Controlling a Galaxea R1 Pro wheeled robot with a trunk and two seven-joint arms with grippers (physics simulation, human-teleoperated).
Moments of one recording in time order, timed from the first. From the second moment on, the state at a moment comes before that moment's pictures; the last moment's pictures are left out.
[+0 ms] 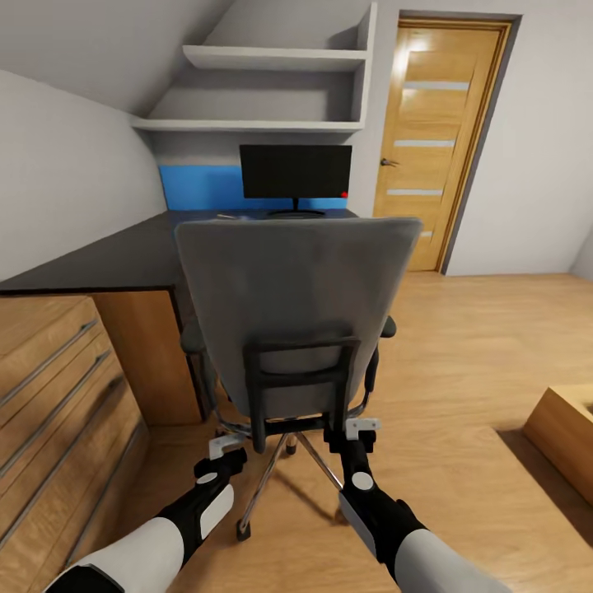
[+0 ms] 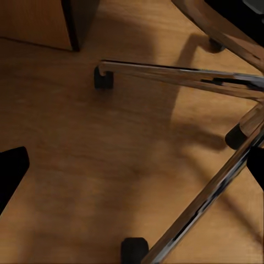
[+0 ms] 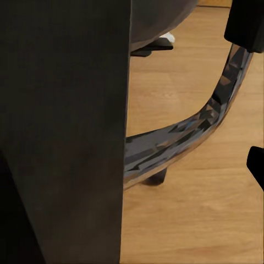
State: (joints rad) left arm -0.70 -0.10 -0.38 -0.27 0.55 -0.11 0.35; right arm -0.64 0.15 0.38 -0.45 -0.14 -0.26 -0.39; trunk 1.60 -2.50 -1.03
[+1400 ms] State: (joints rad) left arm -0.70 -0.10 -0.39 -0.26 0.55 -0.11 0.34; right arm -0.64 0.15 0.39 -0.45 -0.14 -0.26 -0.39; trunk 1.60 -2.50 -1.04
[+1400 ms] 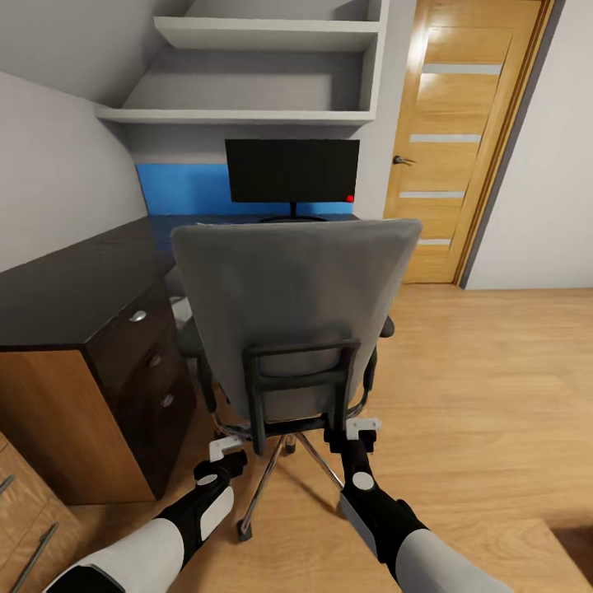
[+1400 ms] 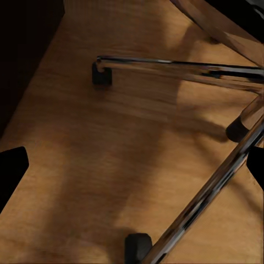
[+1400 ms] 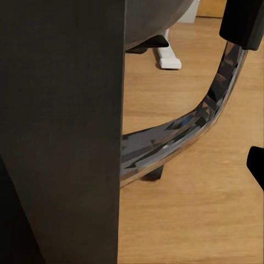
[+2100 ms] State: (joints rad) left arm -0.70 -0.10 -0.39 -0.25 0.55 -0.11 0.34; right arm -0.64 0.15 0.38 -0.45 -0.14 -0.26 -0.39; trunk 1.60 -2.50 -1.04
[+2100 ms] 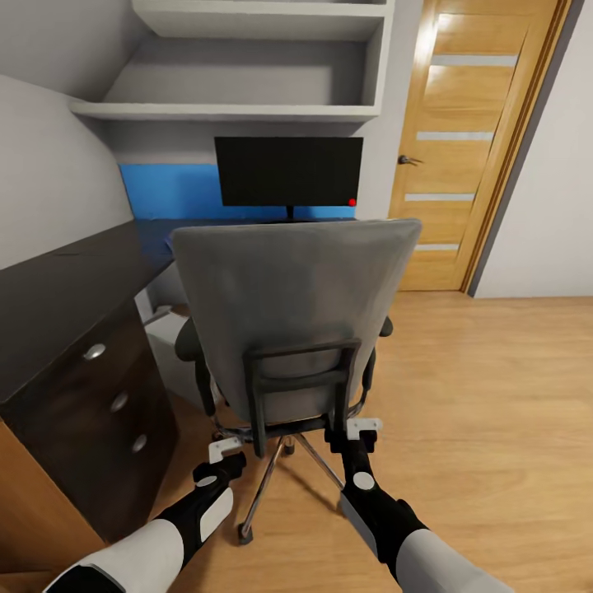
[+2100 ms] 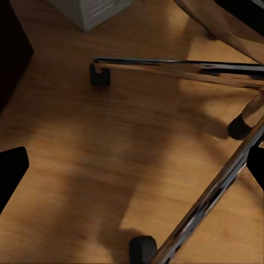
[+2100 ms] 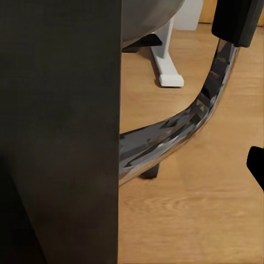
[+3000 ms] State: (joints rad) left arm -0.70 -0.13 -0.39 -0.24 0.55 -0.11 0.34; right arm -0.64 0.14 0.39 -0.43 -0.14 -0.28 -0.39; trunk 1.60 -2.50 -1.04
